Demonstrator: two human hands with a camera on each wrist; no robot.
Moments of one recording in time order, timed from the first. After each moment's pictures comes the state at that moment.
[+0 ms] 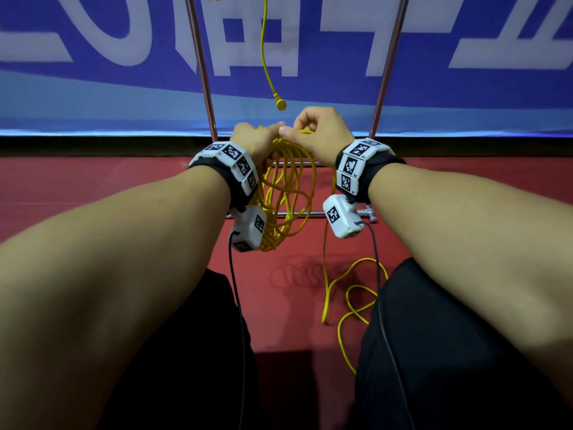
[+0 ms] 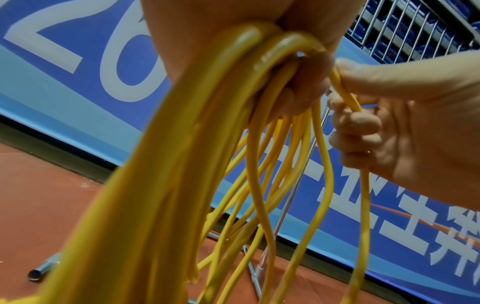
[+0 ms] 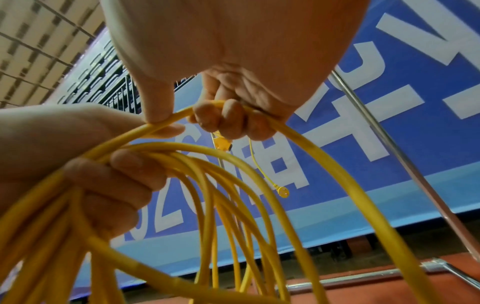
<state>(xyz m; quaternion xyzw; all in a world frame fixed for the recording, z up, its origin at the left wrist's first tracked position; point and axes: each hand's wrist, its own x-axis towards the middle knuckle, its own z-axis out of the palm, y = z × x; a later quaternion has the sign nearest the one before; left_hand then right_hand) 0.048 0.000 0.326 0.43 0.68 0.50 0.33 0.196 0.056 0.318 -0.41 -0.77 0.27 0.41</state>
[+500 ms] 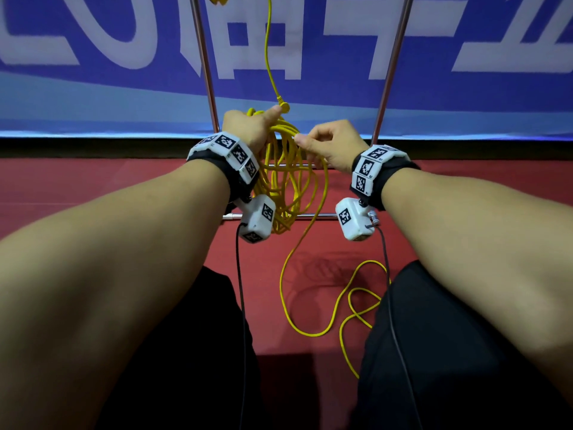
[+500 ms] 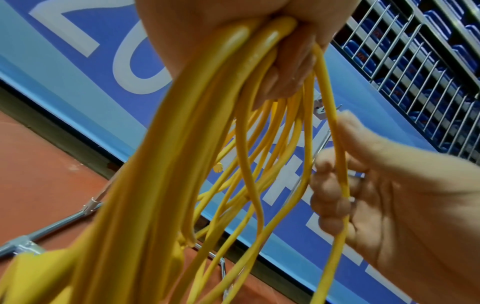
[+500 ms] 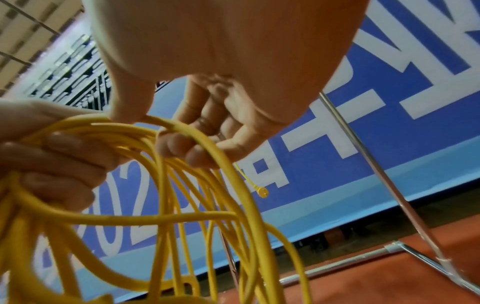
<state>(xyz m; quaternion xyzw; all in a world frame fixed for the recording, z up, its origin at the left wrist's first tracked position) 0.043 0.000 0.343 0.38 0.66 0.58 0.29 0.217 0.056 0.312 -0.37 -0.77 0.37 0.36</state>
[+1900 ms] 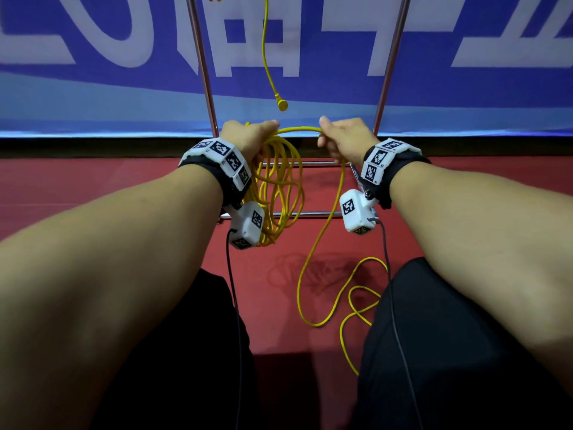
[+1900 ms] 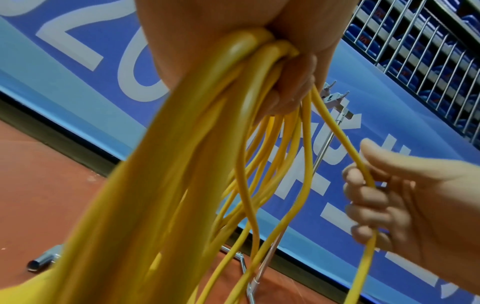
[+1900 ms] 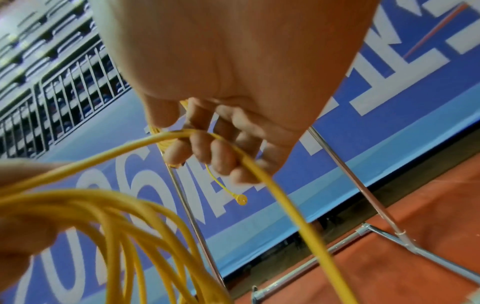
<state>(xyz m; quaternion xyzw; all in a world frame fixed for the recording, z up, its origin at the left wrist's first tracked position) 0.033 0.001 0.327 0.40 0.69 0.51 0.31 0.231 0.075 0.309 -0.45 -0.71 0.39 0.37</state>
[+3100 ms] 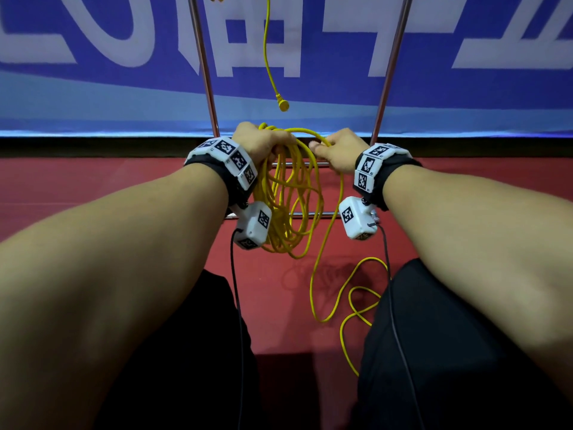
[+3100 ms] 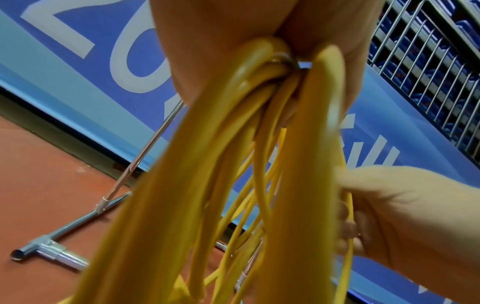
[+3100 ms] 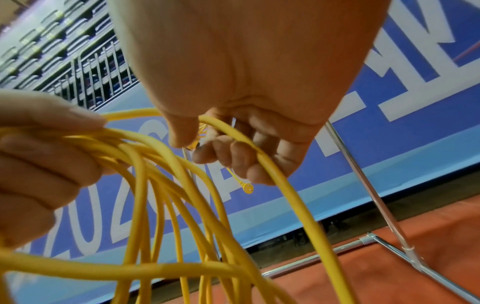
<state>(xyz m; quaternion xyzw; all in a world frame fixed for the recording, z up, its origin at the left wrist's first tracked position) 0.048 -0.011 0.335 0.46 0.66 0.48 0.35 0.227 0.071 0.305 -0.53 -0.77 0.27 0.24</state>
